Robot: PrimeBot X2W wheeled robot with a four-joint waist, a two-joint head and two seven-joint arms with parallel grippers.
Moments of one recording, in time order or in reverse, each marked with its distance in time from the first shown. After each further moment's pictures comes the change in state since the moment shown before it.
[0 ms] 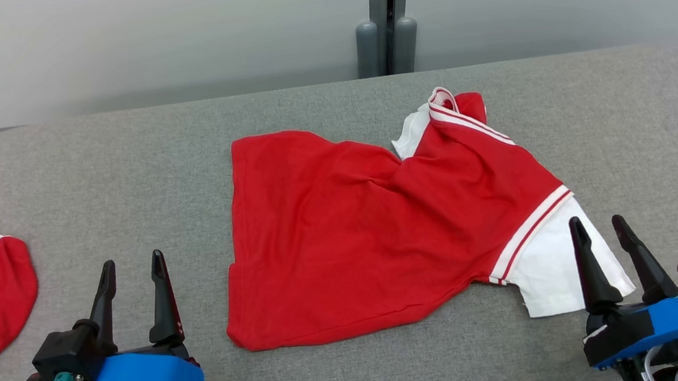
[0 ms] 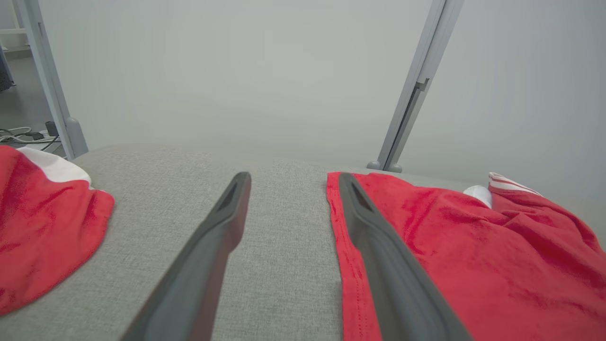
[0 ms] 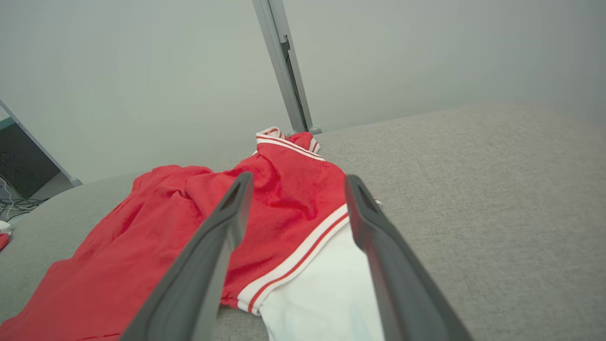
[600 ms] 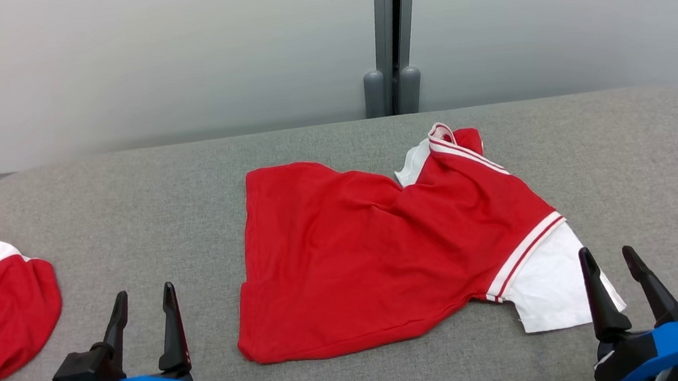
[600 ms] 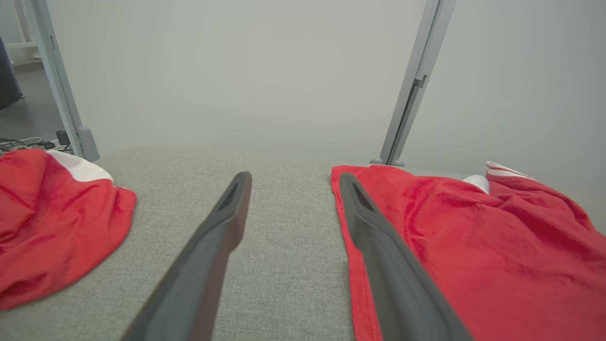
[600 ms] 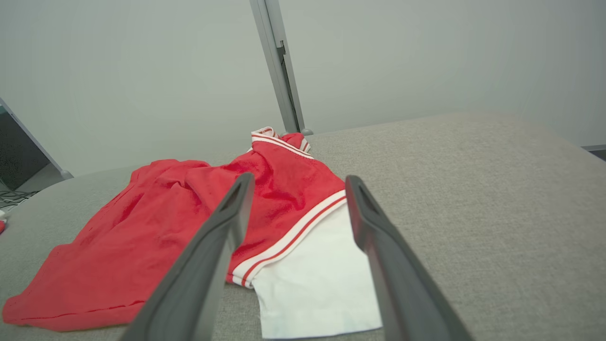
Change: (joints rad) left arm 0.027 -0.059 0.078 0.119 0.110 -0.101 -0.015; right arm 0.064 0.000 -0.033 0.000 -0.043 0.000 0.031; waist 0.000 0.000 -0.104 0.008
